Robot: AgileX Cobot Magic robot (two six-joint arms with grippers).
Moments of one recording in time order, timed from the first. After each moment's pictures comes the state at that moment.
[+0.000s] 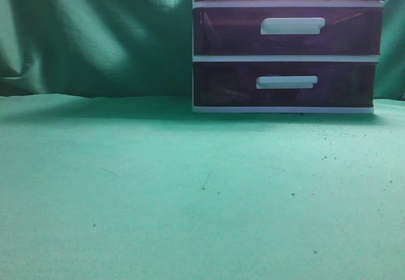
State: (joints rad) left arm -0.06 1.25 -0.51 -0.28 -0.19 0.23; right arm 0.09 -0.01 0.03 -0.05 0.38 0.11
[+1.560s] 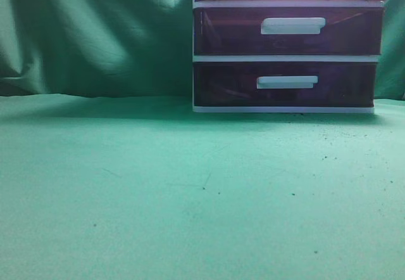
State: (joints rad) left arm -0.06 1.00 -0.85 -0.33 0.37 0.23; right arm 0.09 -0.01 0.03 -0.06 0.38 0.08
